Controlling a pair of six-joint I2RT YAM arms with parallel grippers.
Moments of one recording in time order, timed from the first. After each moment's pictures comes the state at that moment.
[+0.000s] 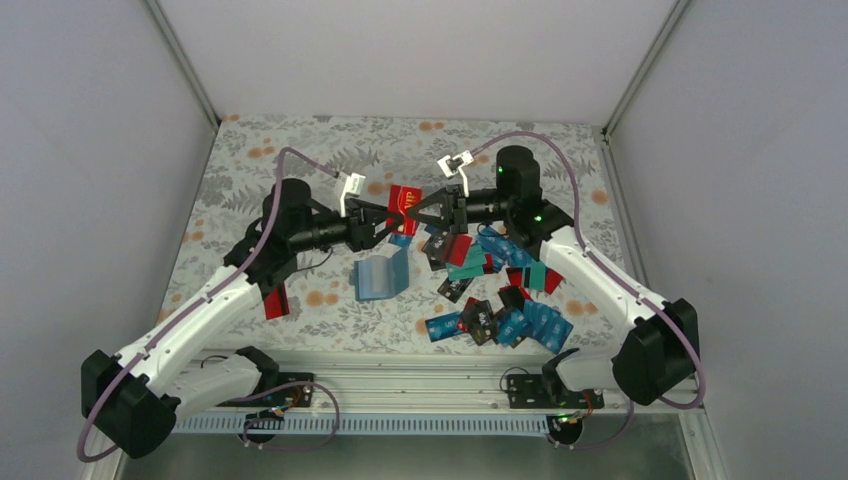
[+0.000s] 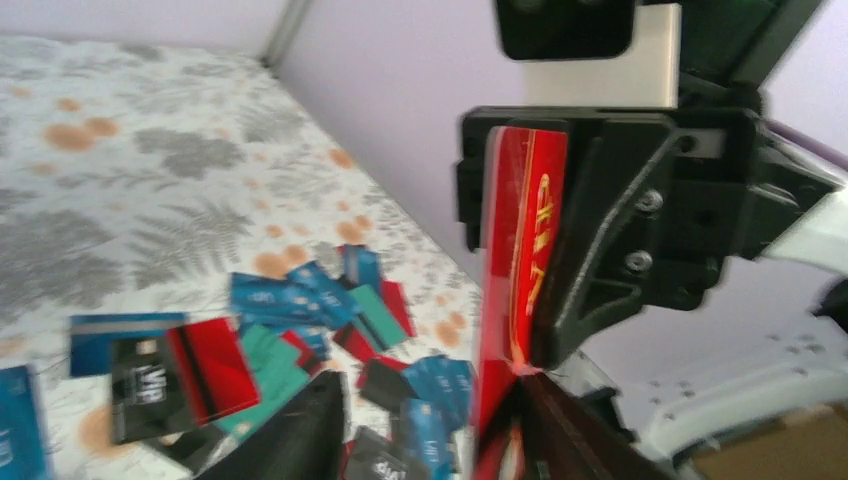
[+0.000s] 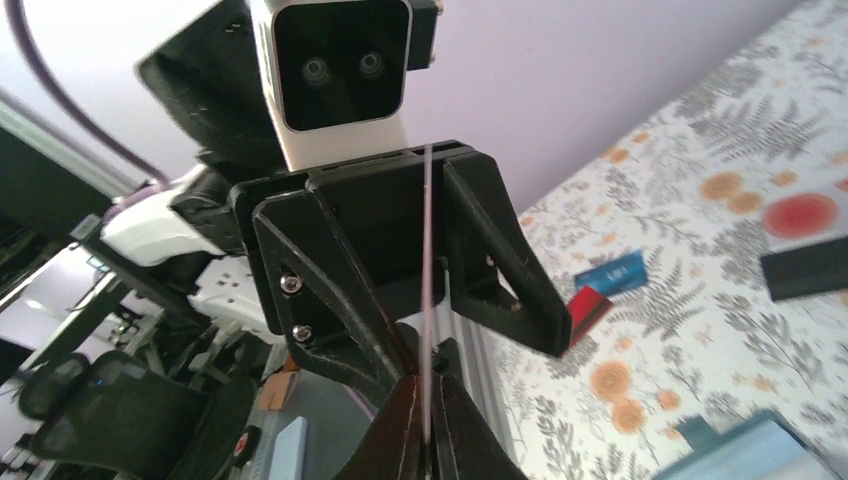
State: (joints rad) left arm -0.55 1.04 0.86 -0.02 0.66 -0.53; right arm 0.52 1.33 1.08 0.02 -1.12 0.50
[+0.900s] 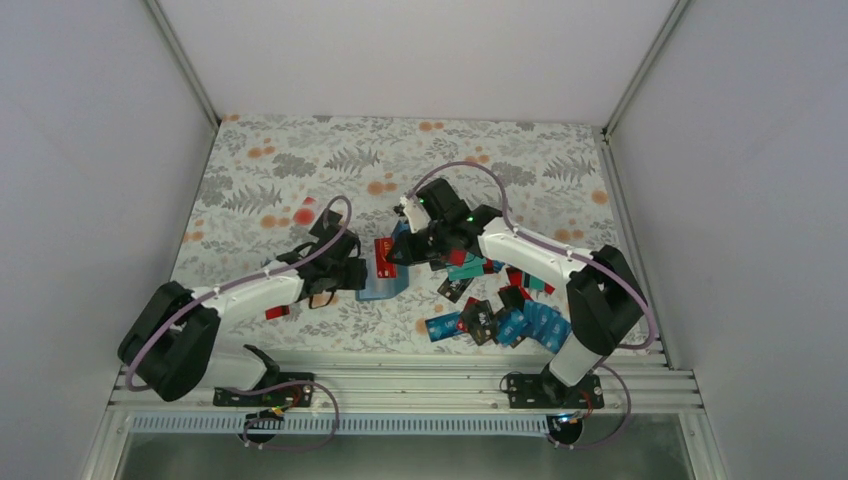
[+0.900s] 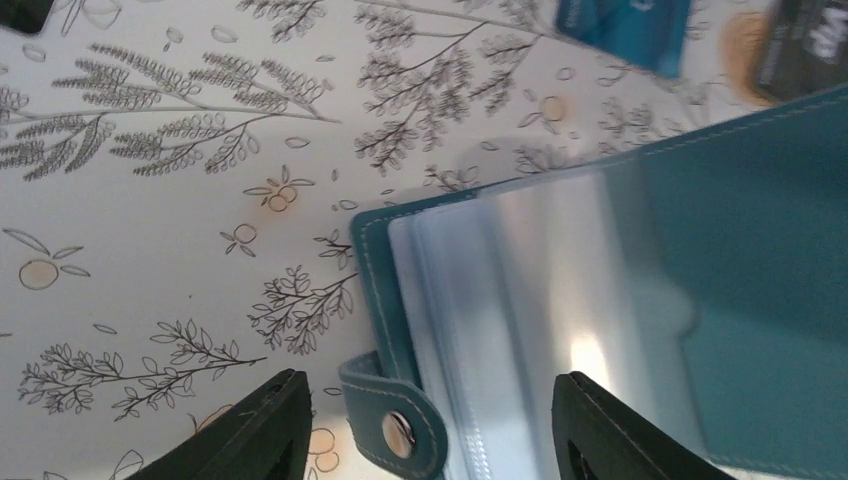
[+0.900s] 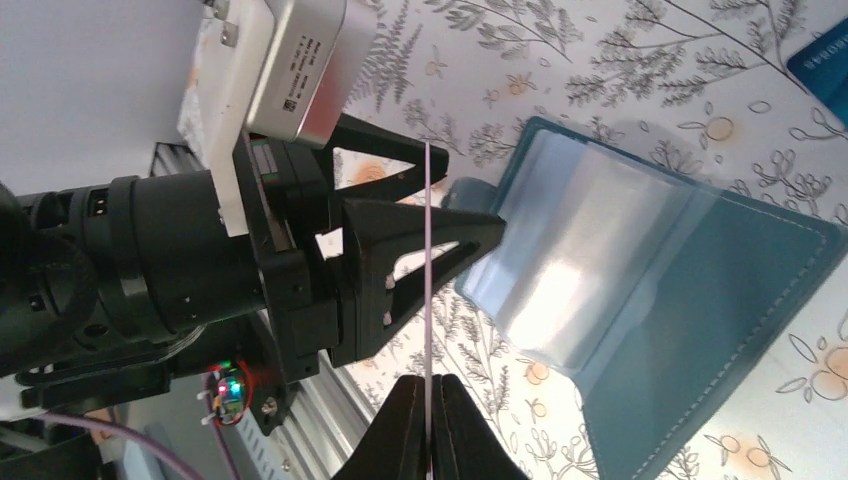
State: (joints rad) left arm -0.61 1.32 0.62 -0.32 -0.03 -0.55; right arm 0.75 1.65 1.19 -0.45 -0.58 0.47
